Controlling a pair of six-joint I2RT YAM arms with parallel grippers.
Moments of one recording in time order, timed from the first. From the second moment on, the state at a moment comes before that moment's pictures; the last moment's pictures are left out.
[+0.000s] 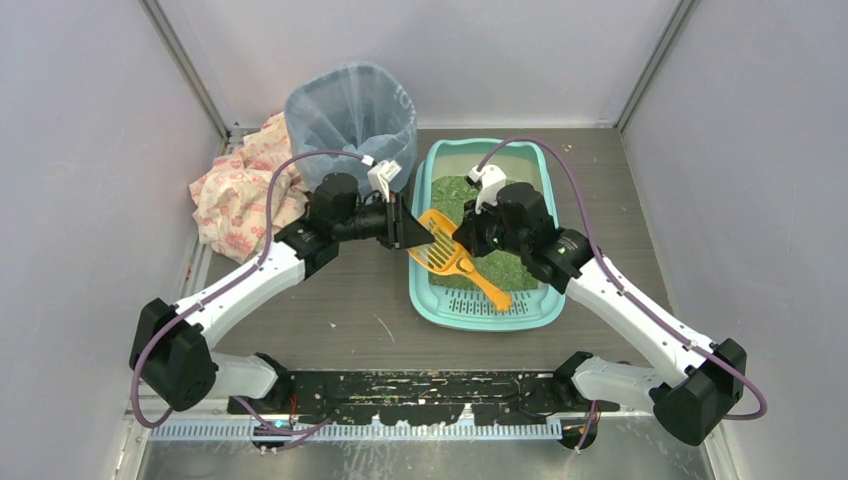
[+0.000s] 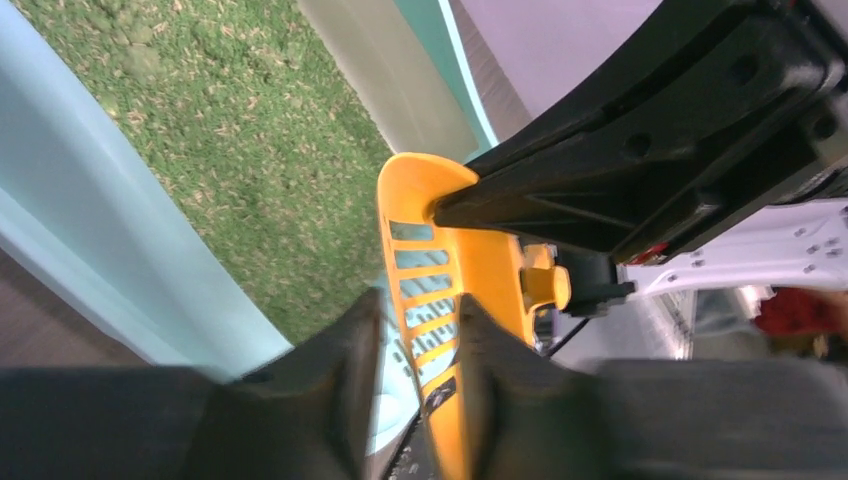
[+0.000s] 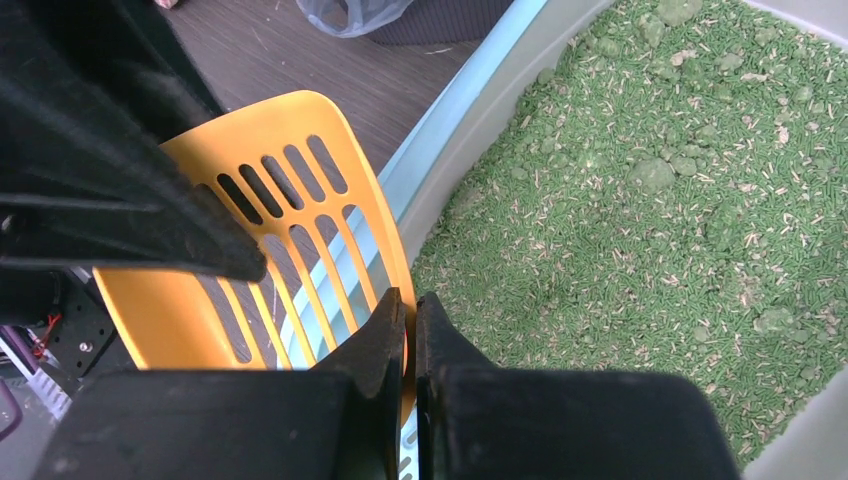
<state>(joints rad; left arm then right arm) -0.62 1.31 1.00 -0.02 0.56 -0.57 0.65 1.12 1.03 -0.42 -0.10 0.20</state>
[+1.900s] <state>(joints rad) -0.53 1.15 0.75 0.66 0.22 -1.06 0.65 0.65 0.76 -0.02 0.11 0.34</state>
